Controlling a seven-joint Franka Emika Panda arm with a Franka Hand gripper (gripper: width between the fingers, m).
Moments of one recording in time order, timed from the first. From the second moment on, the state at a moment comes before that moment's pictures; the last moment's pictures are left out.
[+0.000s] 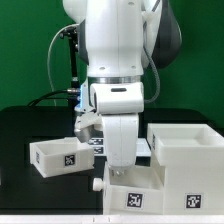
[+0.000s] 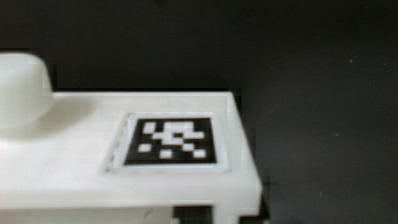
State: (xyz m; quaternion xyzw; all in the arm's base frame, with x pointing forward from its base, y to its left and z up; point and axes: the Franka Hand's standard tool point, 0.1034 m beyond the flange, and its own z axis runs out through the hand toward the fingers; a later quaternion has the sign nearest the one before) arm 0.543 -0.005 0.030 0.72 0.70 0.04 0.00
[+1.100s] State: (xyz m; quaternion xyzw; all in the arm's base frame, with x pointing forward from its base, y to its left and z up) arm 0.548 0.004 0.027 0.76 0.65 0.05 0.01
